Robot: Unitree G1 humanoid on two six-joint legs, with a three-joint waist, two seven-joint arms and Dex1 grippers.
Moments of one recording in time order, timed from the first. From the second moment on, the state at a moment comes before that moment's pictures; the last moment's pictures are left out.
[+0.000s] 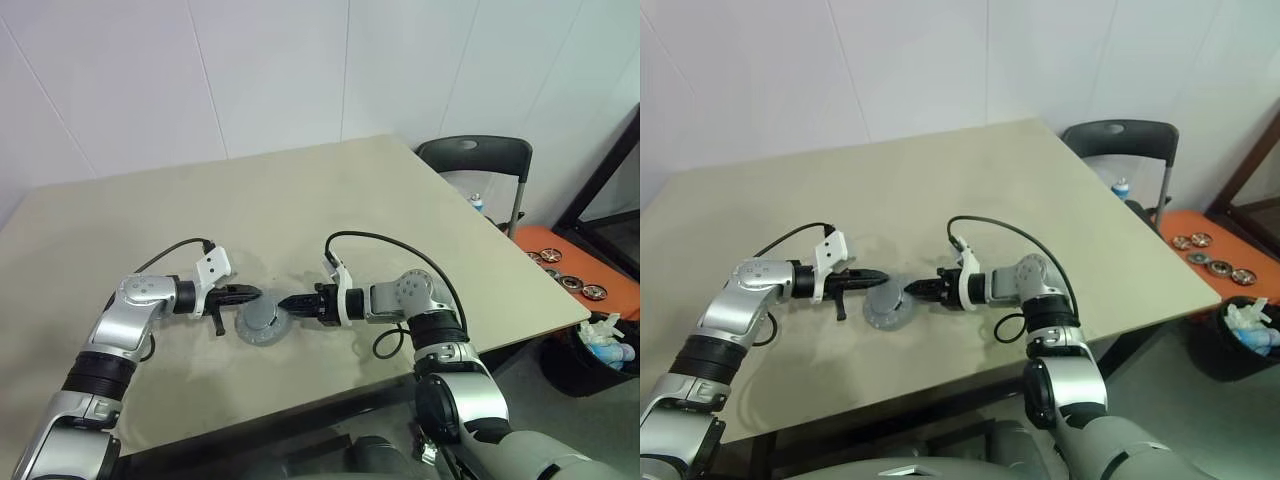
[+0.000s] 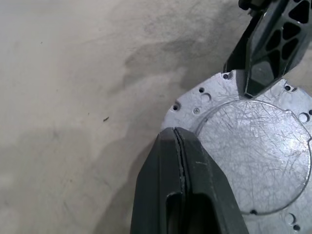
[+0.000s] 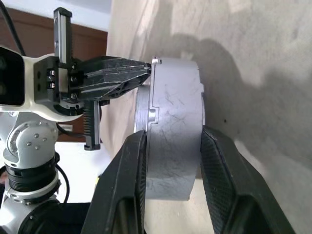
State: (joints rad) left arm -0.39 0.65 -0.13 0.27 -0.18 0.21 -1.14; right arm -0.74 0.02 -0.20 0.58 0.58 1.38 0.55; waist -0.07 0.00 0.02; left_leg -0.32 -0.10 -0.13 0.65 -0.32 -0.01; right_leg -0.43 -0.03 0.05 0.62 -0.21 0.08
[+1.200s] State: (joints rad) left arm -0.29 0.28 0.44 0.27 -0.80 0.66 -0.63; right arm -0.75 0.11 -0.52 0.64 0.75 1.03 0.43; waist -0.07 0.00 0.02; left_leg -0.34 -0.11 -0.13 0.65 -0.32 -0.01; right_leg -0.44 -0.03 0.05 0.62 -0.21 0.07
